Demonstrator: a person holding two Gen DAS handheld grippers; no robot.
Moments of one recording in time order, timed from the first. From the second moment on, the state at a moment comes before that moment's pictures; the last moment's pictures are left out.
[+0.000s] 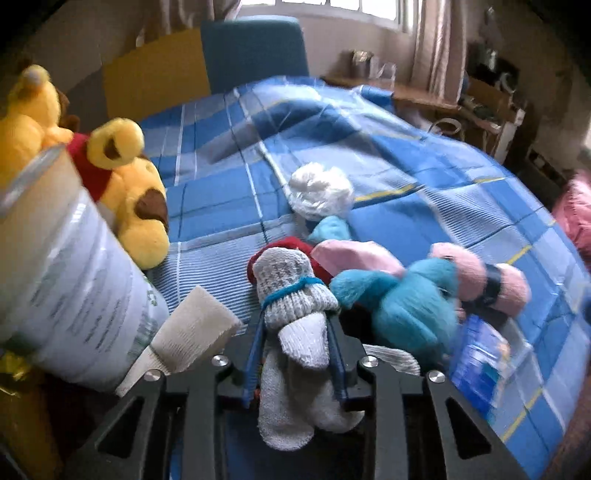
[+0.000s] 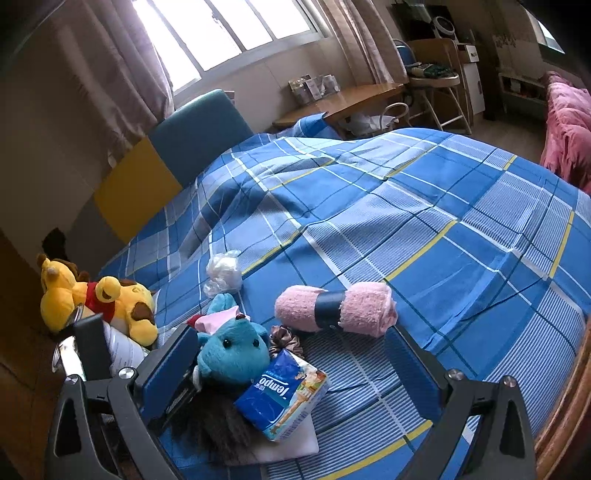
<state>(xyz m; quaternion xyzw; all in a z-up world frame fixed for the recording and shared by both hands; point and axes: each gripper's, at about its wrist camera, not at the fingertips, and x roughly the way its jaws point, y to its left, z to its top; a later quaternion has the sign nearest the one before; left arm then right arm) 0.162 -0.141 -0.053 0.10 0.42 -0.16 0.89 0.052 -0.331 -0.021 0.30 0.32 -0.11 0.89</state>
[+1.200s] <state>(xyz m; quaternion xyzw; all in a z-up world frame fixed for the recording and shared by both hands) 0.032 -0.067 -0.028 0.07 0.38 -0.18 0.90 0.061 -0.316 -0.023 0.24 0.35 -0.12 0.90</state>
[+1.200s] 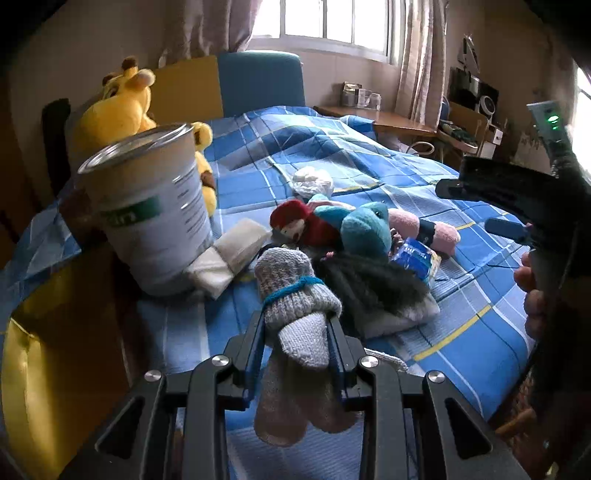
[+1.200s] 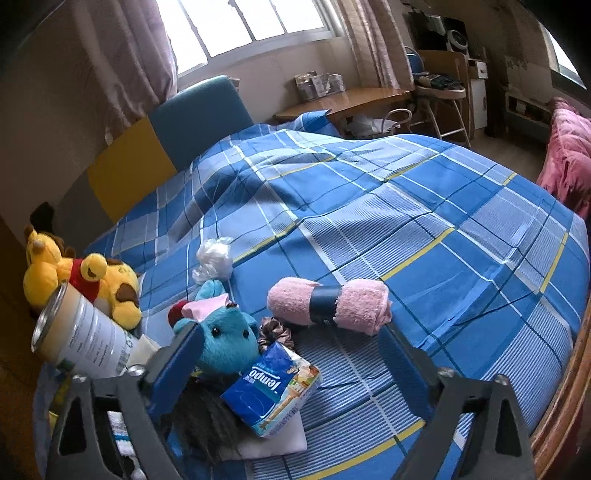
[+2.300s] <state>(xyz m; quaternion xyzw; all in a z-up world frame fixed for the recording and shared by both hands) 0.046 0.143 -0.021 -0.13 0.42 -0.05 0.90 0.160 -0.154 -0.103 -0.06 0.56 0.08 0.82</state>
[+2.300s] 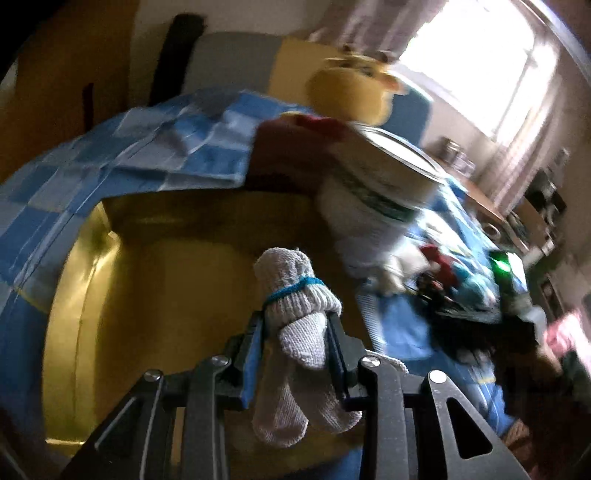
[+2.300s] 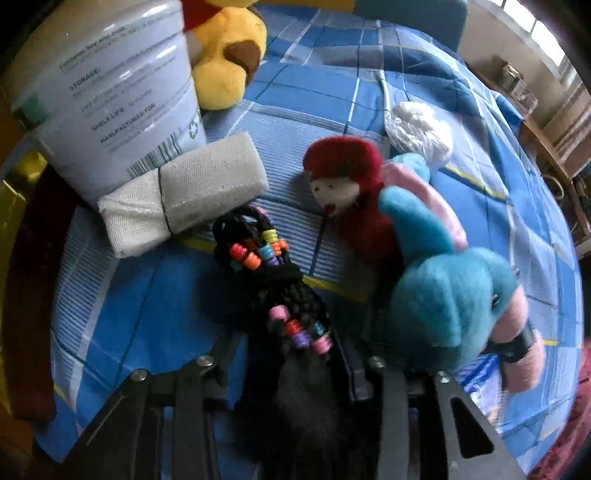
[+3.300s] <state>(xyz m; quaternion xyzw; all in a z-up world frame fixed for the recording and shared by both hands) 0.073 0.161 -0.025 -0.07 0.38 0.04 0.92 0.136 -0.151 -0.103 -0.07 0.55 0.09 0.83</state>
